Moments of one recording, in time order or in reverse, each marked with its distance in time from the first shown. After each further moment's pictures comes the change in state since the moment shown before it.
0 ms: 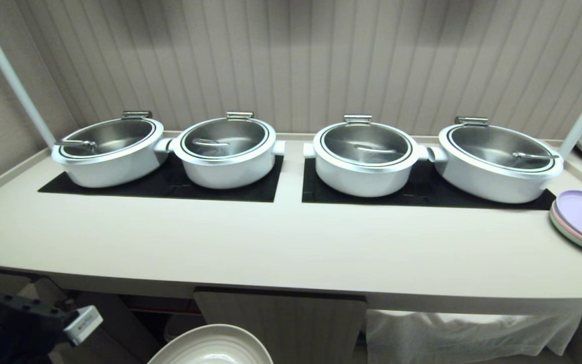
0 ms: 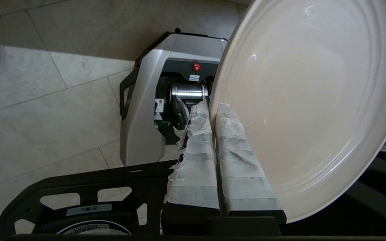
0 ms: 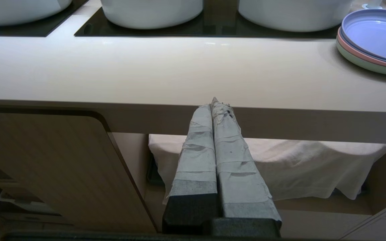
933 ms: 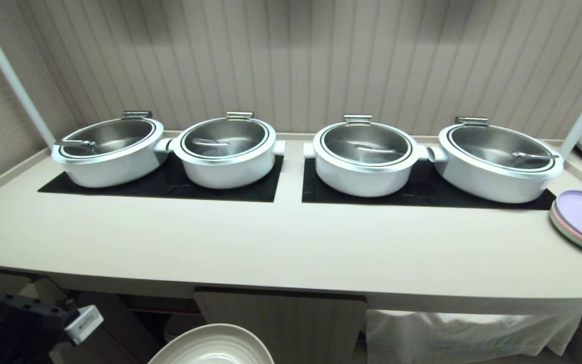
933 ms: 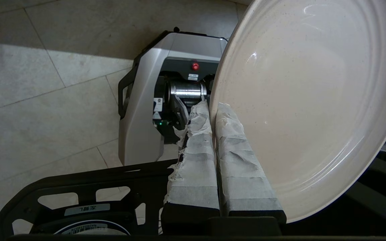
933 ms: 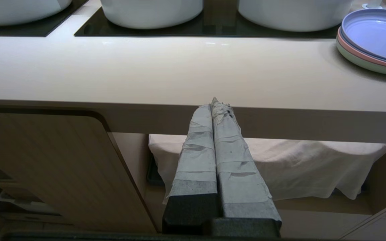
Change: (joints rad) left arm 0.001 0.001 -0.002 0.003 -0.008 -0.003; right arm 0.000 0.000 0.000 0.000 0.000 0.000
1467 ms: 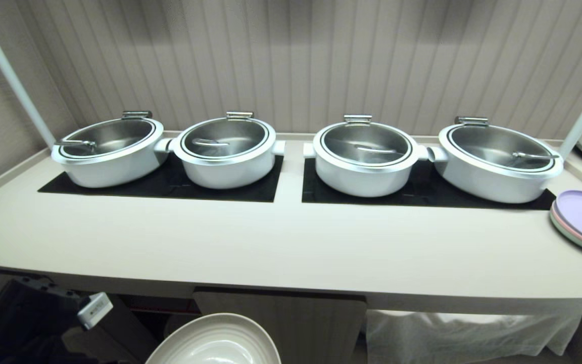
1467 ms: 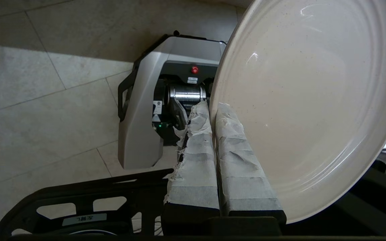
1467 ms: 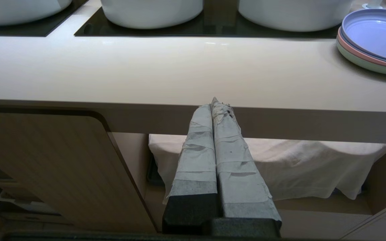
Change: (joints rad) left arm 0.004 0.058 -0.044 -0.008 0.000 0.001; right arm 0.000 0.000 0.000 -0.001 0.000 0.000
